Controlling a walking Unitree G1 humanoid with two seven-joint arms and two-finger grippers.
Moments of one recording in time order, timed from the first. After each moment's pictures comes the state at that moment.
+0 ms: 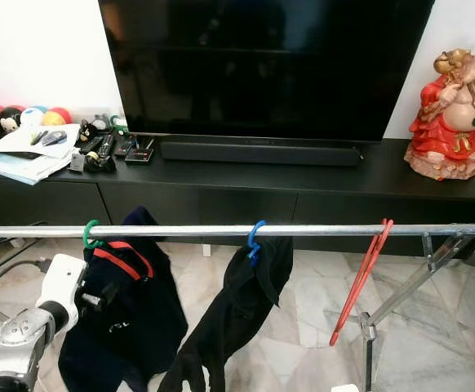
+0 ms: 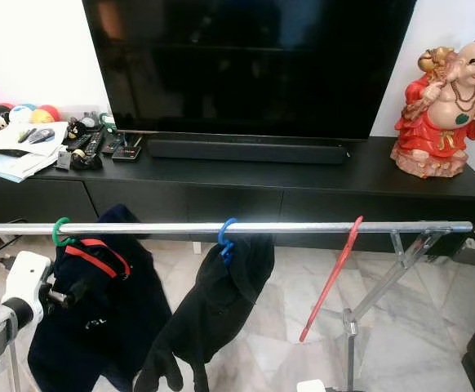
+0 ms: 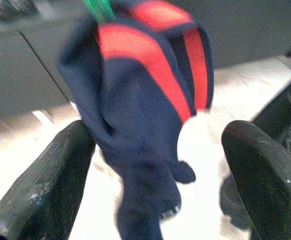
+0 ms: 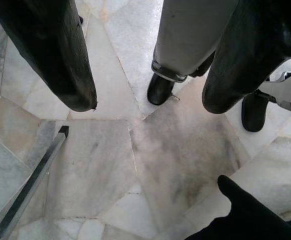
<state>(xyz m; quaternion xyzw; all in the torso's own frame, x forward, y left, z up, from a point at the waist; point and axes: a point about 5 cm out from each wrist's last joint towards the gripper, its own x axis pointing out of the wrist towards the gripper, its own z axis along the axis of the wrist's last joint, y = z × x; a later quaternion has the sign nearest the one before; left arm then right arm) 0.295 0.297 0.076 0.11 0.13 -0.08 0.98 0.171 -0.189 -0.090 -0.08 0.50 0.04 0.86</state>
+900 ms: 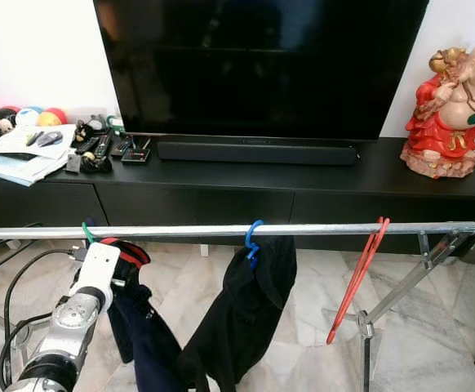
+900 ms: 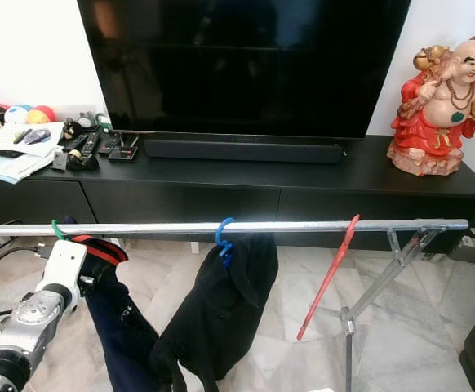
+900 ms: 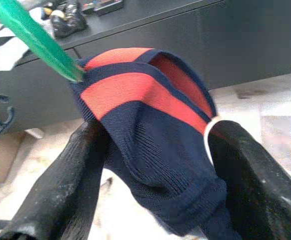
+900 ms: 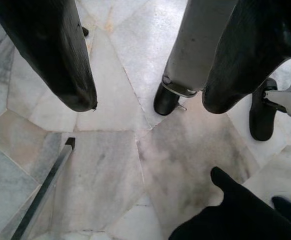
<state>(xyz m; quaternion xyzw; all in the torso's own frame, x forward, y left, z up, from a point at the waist) 0.324 0.255 0.067 0.16 0.13 0.04 0.98 0.158 -0.203 -0.094 -0.08 0.51 0.04 0.85</state>
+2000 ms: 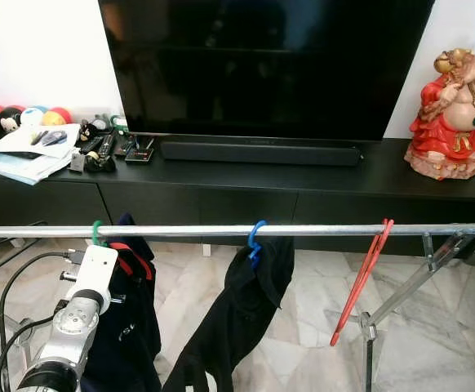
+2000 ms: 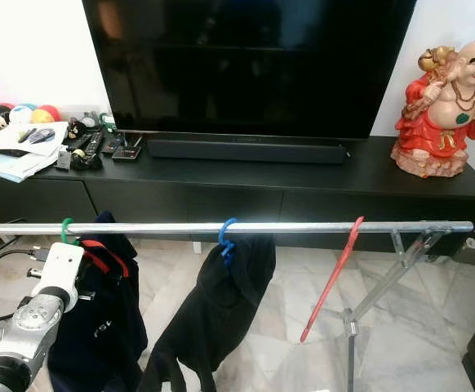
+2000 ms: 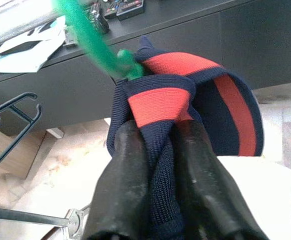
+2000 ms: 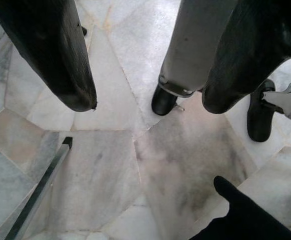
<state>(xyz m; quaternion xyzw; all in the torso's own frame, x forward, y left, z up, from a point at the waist) 0.318 0.256 0.066 0.17 0.12 0.07 0.98 0.154 -0.201 -0.095 -0.08 0.52 0.04 0.85</state>
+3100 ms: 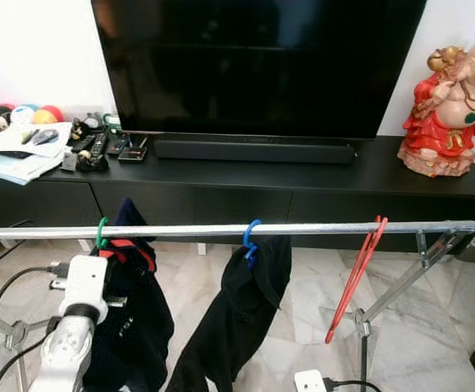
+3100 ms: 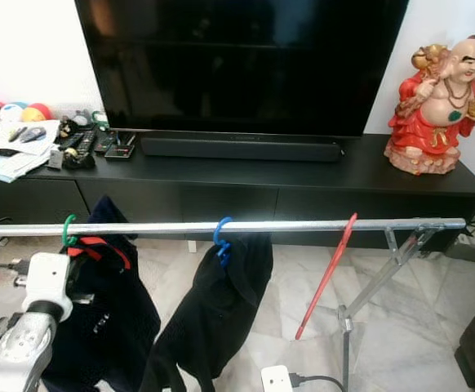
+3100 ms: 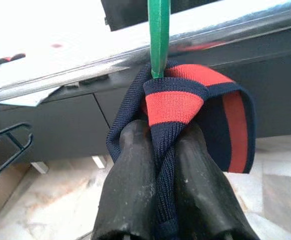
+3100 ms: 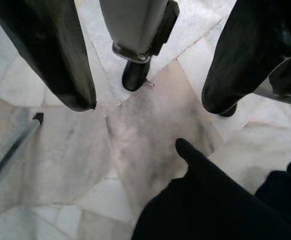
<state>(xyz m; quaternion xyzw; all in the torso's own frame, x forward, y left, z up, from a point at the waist) 0.277 0.247 0.082 0.13 0.00 0.07 0.99 0.183 -0.120 -0.088 -0.06 0.49 0.07 0.87</state>
